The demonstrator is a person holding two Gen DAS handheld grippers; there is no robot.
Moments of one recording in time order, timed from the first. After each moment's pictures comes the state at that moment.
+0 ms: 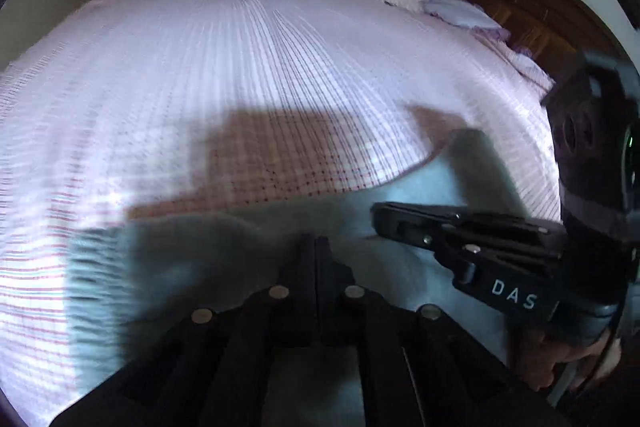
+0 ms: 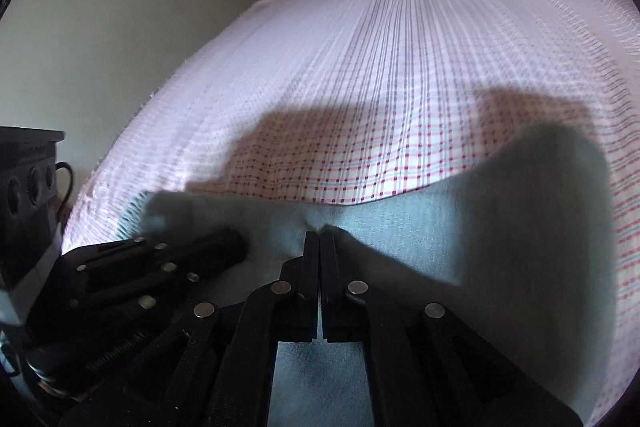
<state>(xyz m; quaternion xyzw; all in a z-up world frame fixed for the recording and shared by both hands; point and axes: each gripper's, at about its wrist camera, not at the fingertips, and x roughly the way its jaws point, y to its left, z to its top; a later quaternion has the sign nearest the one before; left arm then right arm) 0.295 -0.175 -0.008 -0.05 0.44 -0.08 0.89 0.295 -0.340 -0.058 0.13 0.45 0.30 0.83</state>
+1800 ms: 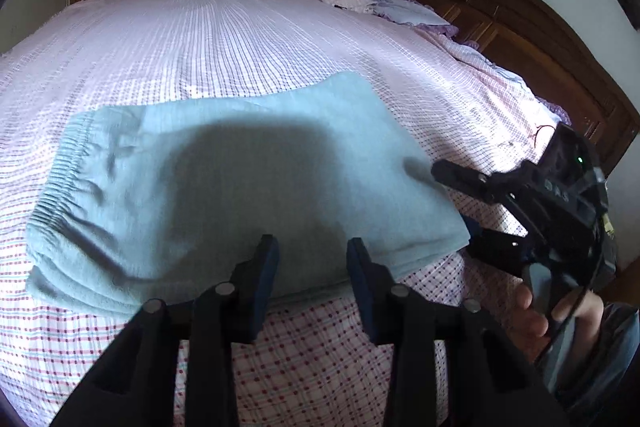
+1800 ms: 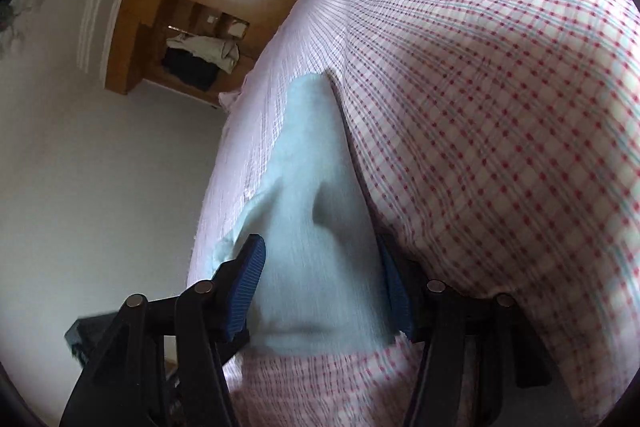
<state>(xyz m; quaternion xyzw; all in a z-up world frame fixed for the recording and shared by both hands) 0.166 -0.231 0.002 -0.07 0.42 -0.15 0.89 0.191 -0.473 -0.094 0.46 0.40 0.20 0.77</state>
